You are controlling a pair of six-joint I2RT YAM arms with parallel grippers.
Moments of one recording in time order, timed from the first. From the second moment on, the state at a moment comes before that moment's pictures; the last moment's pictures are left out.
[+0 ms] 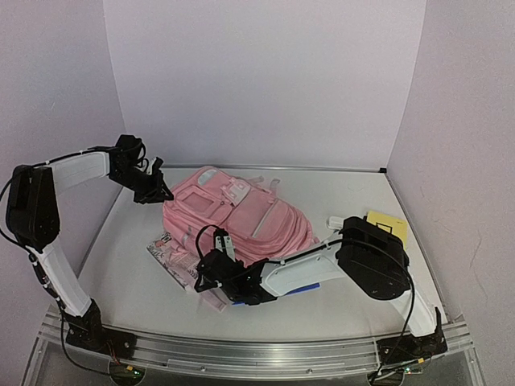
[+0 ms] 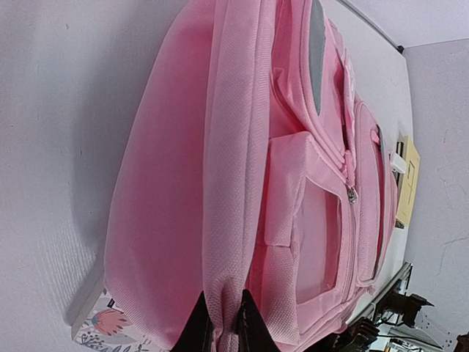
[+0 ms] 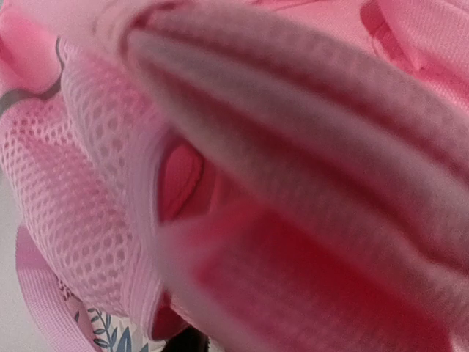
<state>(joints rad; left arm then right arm) -0.18 1.72 1.35 -0.67 0.53 -0.34 1.27 2.34 1.54 0.10 0.62 0.77</state>
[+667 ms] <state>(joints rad) -0.14 1.70 1.35 -0.70 0.52 -0.34 1.26 2.13 1.30 0.11 0.54 0.81</state>
